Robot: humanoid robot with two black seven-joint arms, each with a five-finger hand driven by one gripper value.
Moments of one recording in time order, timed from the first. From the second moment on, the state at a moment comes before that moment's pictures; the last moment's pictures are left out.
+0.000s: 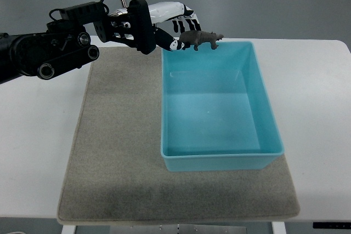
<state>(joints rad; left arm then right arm) -1.31 0.39 -0.03 -0.99 1.13 0.04 -0.32 0.04 0.00 -0.01 0.07 -0.05 0.17 0.06</state>
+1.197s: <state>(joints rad) -1.20 0.20 0.04 -0.99 1.22 0.05 -0.32 0.04 0.00 -0.01 0.07 -0.05 0.17 0.06</state>
